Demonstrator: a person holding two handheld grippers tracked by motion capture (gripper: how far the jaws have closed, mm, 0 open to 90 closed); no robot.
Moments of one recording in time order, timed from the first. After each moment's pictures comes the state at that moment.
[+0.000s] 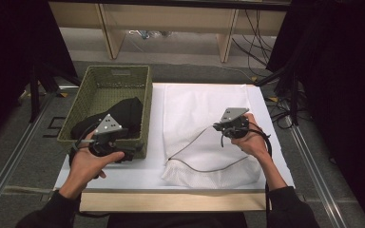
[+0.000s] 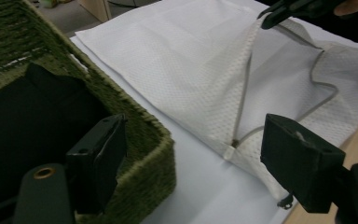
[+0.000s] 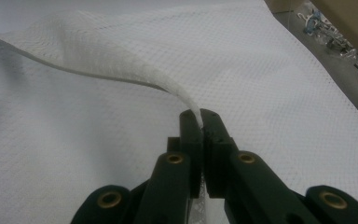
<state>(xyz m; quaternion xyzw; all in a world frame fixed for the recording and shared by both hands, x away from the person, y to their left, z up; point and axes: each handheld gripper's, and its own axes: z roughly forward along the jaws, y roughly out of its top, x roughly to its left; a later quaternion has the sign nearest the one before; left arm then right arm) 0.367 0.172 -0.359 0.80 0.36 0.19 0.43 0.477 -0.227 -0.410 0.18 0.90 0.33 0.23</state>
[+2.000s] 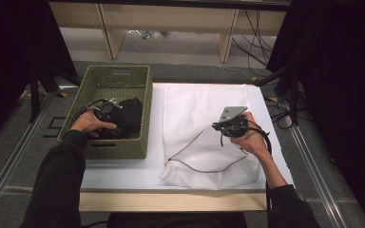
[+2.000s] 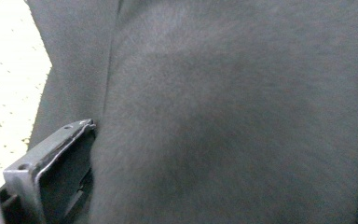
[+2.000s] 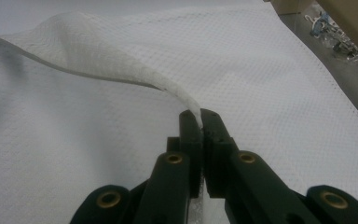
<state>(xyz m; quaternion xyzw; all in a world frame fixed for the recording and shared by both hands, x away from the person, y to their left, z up) 0.543 0.233 -0.451 0.90 0.37 0.12 0.21 0.481 -0.224 -0.408 0.16 0.90 0.32 0.23</state>
